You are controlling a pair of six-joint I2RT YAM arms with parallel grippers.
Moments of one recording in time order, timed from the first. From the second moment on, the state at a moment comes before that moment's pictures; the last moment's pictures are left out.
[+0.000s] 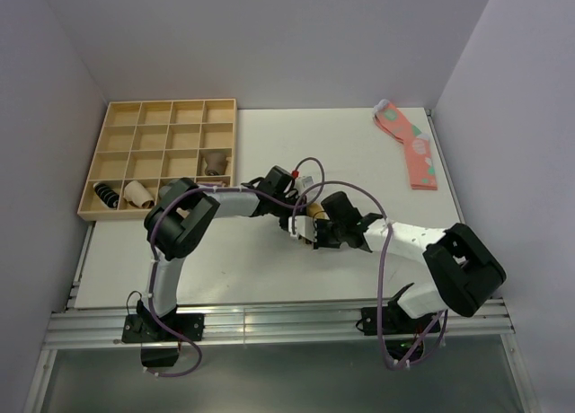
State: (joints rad) left arm -0.74 2.08 1.23 -0.07 0.64 -0.57; right arm 0.64 1.40 0.58 -0.14 -0.28 -0.89
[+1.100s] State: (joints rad) left arm -0.85 1.92 0.88 0.38 0.32 -1.09; right arm 0.40 1.82 1.11 -0.85 -0.65 -0.88
